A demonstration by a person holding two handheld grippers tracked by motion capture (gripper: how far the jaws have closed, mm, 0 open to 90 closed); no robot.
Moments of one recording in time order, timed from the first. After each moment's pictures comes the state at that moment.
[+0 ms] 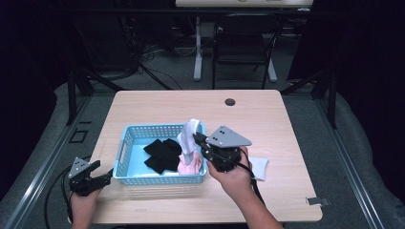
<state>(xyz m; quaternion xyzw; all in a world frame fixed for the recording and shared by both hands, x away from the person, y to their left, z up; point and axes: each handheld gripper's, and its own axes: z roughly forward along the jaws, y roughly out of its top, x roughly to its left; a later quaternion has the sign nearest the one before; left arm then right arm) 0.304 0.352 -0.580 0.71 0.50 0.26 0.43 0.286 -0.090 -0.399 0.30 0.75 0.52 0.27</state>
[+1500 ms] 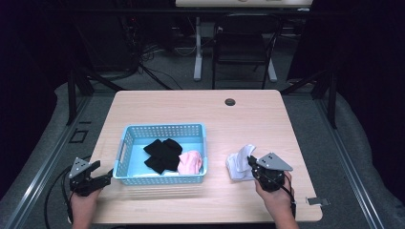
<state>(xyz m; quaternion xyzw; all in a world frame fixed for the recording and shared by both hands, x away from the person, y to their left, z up) 0.304 0.351 -0.581 0.71 0.50 0.26 0.43 0.281 -0.216 -0.516 0.43 0.74 0.40 0.32</state>
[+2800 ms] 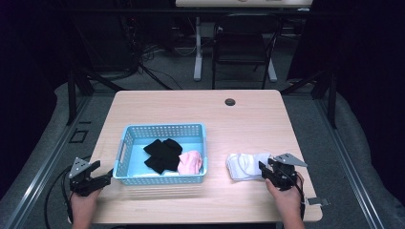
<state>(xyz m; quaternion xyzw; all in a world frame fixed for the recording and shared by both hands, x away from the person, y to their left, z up) 0.304 0.352 -0.581 0.71 0.50 0.26 0.42 0.297 -0.262 -0.547 0.55 0.70 0.38 0.26</state>
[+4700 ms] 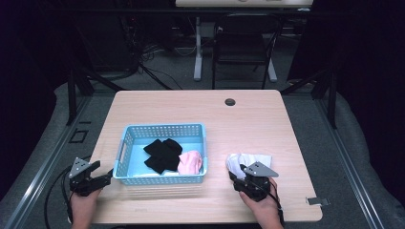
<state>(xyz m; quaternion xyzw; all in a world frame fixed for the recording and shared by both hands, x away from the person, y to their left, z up) 0.304 0.352 -0.582 0.71 0.50 0.26 0.42 0.276 -0.186 -0.552 0.44 0.75 0.43 0.24</state>
